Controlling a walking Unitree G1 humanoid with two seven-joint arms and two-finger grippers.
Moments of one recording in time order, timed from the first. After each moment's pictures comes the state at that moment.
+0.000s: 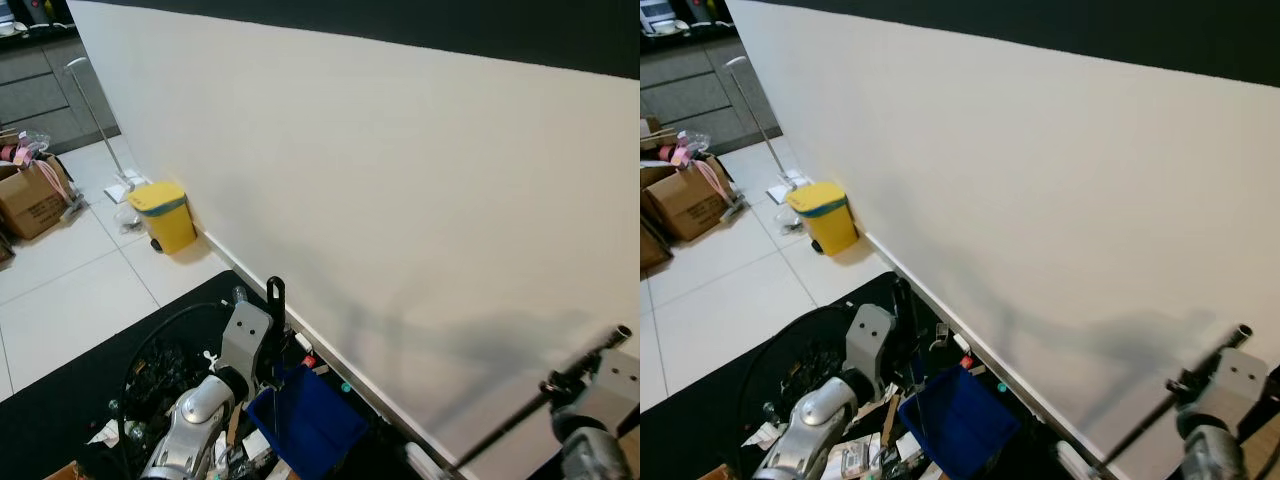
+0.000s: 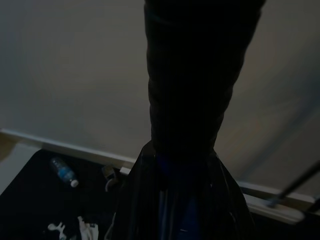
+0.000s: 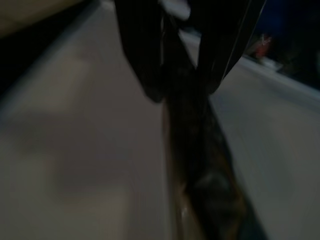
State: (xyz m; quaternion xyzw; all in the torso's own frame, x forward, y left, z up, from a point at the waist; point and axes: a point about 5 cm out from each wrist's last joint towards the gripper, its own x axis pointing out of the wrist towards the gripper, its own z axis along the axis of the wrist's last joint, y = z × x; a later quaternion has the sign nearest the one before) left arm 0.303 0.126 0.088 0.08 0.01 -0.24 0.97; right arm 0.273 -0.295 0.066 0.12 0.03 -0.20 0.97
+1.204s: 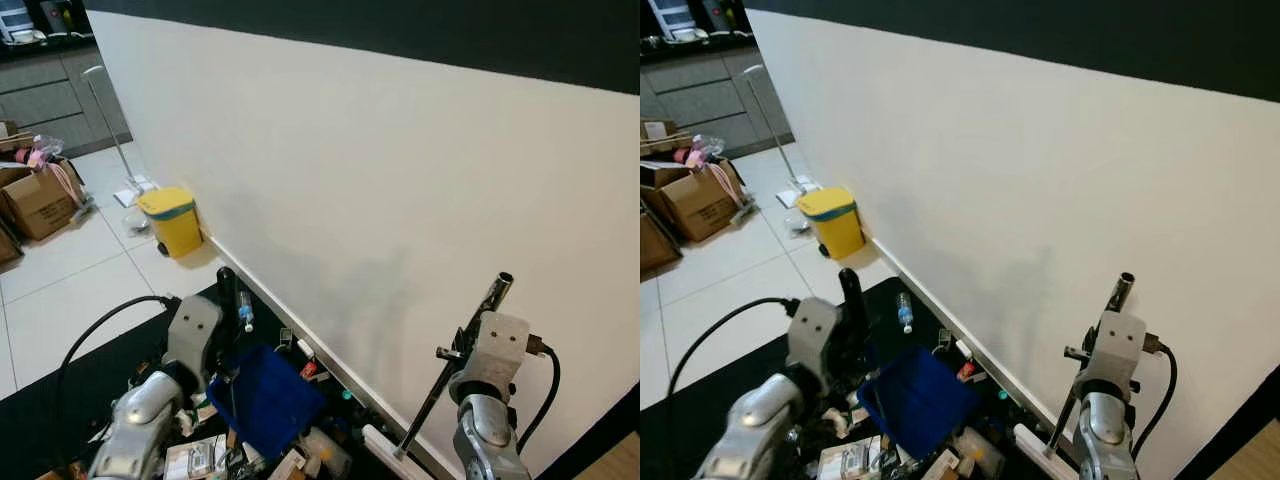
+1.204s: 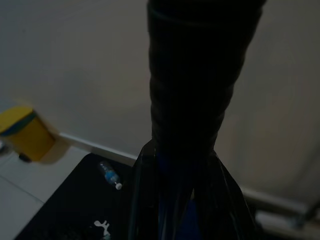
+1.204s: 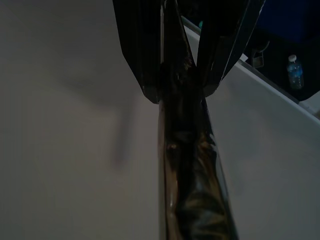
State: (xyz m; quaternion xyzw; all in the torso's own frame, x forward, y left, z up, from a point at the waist) left arm 0.300 0.168 0.112 0.09 -0.02 -0.18 0.98; right arm 0.291 -0.193 0.092 0.03 0.01 -0.16 0.99
